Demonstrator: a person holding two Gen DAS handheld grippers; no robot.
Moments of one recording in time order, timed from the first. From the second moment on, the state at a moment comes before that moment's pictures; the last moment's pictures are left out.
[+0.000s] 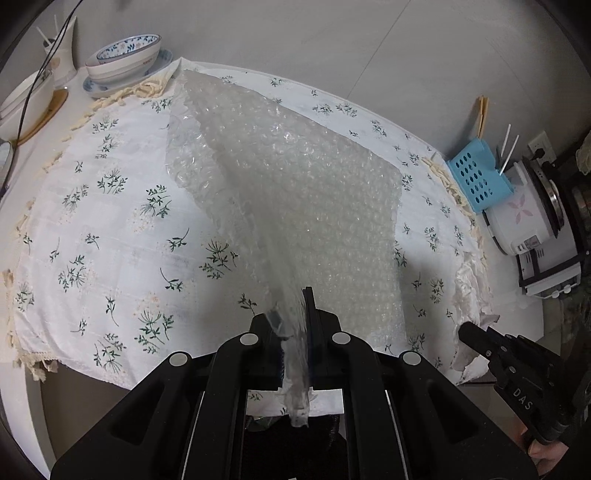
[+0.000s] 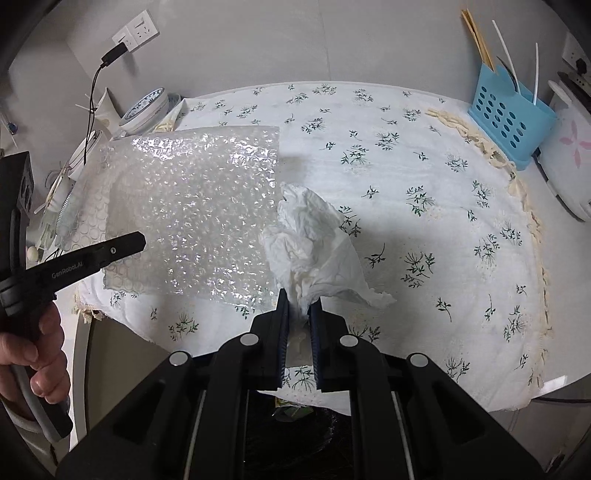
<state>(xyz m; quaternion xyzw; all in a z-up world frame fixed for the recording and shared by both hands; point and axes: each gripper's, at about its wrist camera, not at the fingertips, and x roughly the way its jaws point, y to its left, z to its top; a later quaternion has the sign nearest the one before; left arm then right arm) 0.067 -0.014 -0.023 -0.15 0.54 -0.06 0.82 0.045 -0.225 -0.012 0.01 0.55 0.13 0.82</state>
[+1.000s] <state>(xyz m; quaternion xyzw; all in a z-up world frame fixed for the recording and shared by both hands) -0.066 0.016 -0.016 -0.15 0.54 -0.09 0.83 -0.046 -0.205 0.012 0.02 0.53 0.13 0.84</state>
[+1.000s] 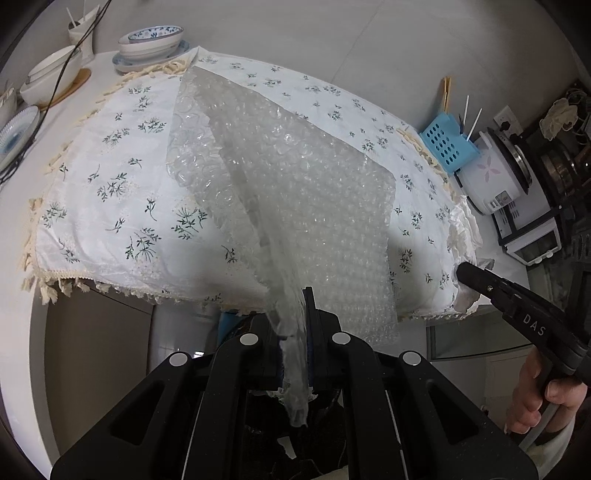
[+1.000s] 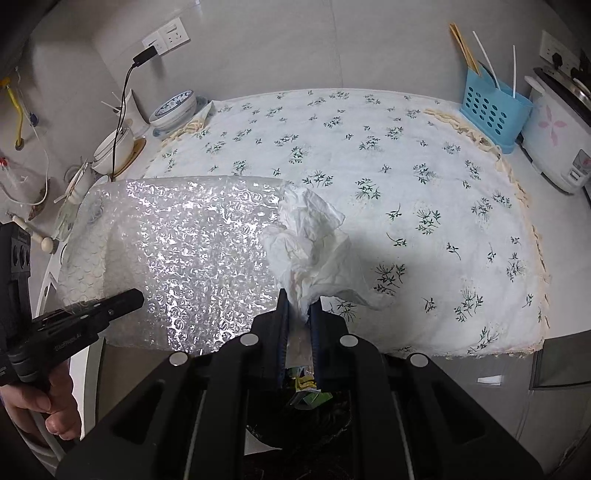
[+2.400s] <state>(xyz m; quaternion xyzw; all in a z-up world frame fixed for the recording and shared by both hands) -0.146 0.019 -0.128 -0.12 0.60 -0.05 0.79 -0.130 -0.203 -0.107 0.00 0.59 0.16 0.79</state>
